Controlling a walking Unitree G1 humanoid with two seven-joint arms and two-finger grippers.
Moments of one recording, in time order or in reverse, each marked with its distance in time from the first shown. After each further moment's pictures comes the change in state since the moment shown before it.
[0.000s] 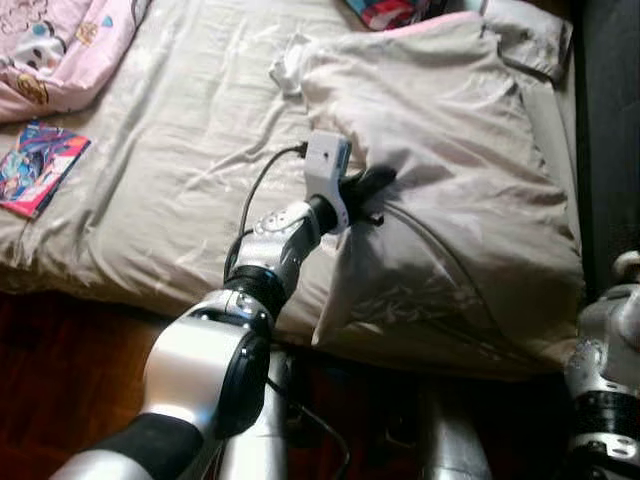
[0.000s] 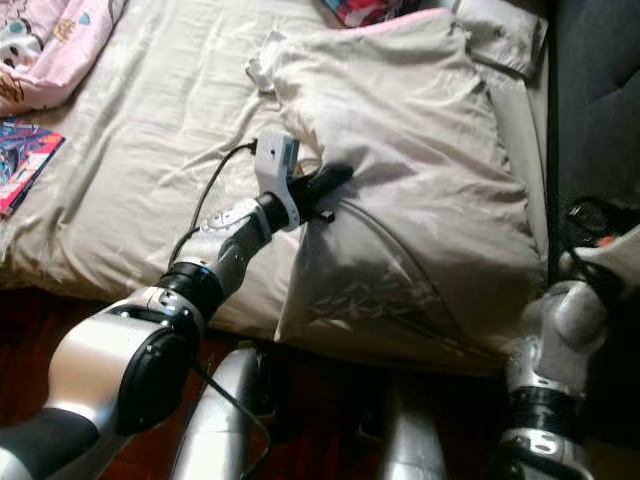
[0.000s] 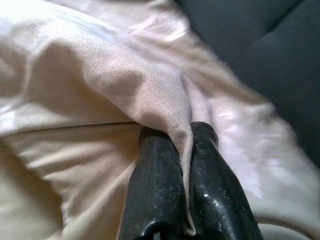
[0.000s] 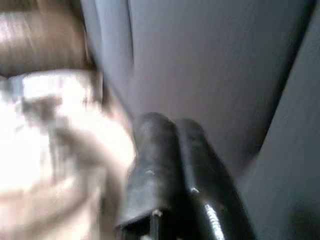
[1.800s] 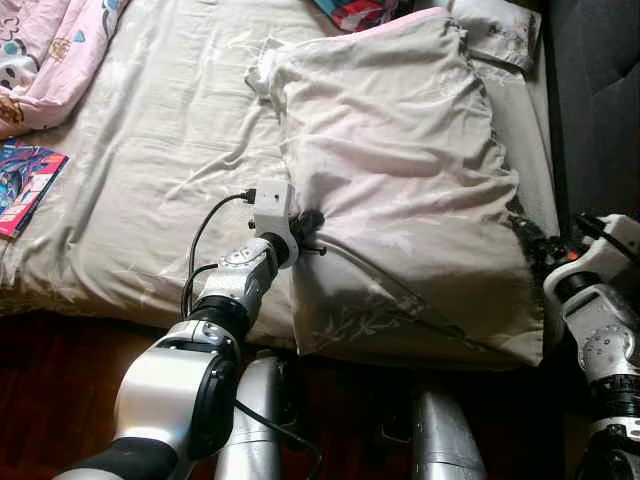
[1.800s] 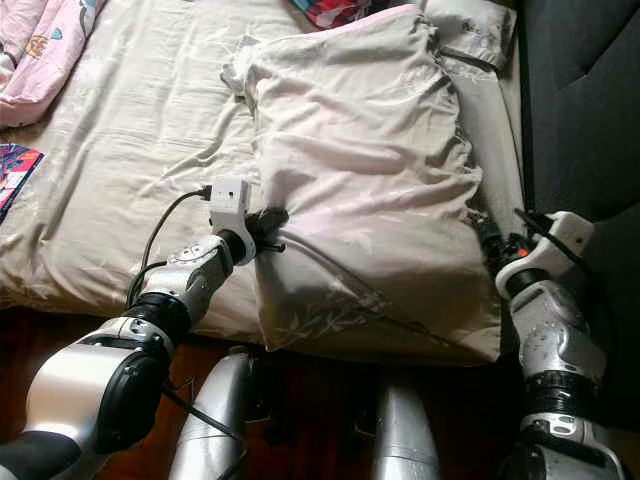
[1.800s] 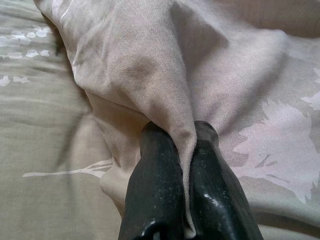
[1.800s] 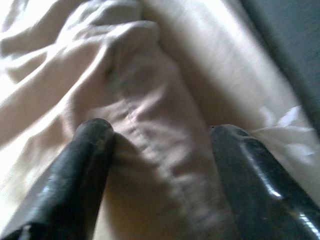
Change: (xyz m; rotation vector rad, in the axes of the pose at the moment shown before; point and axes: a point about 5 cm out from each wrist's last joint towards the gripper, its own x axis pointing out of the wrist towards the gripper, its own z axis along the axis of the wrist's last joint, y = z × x) left arm -0.038 0.045 -0.041 -0.009 0.141 0.278; right arm 0.006 0.007 -0.019 0.141 0.509 0.423
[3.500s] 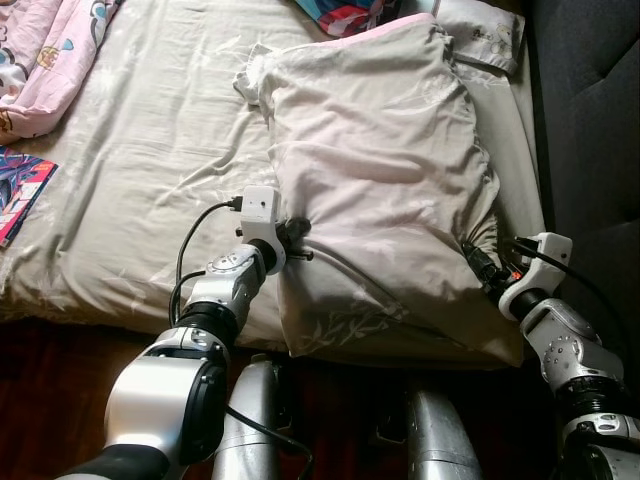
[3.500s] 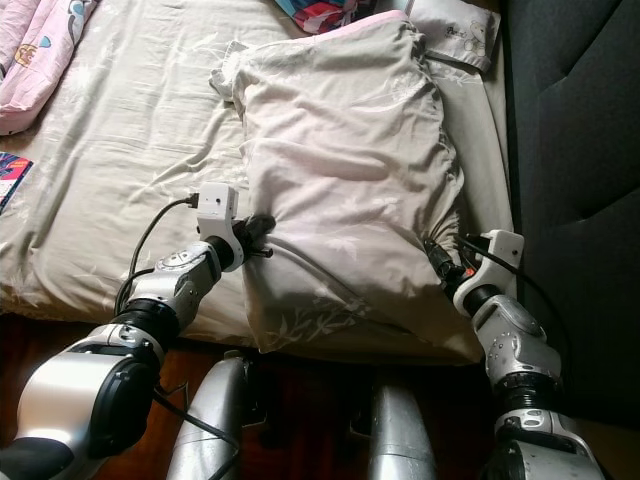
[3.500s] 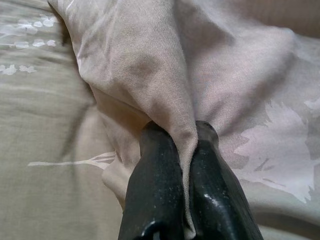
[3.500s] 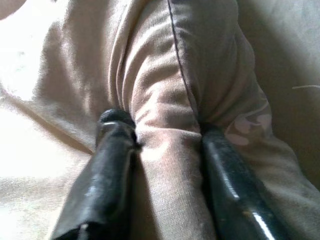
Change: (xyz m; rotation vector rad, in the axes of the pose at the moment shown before) left arm -0.008 0.017 -0.007 -0.029 0.020 0.054; right arm 0.011 0.019 -0.051 -0.059 0.158 0.133
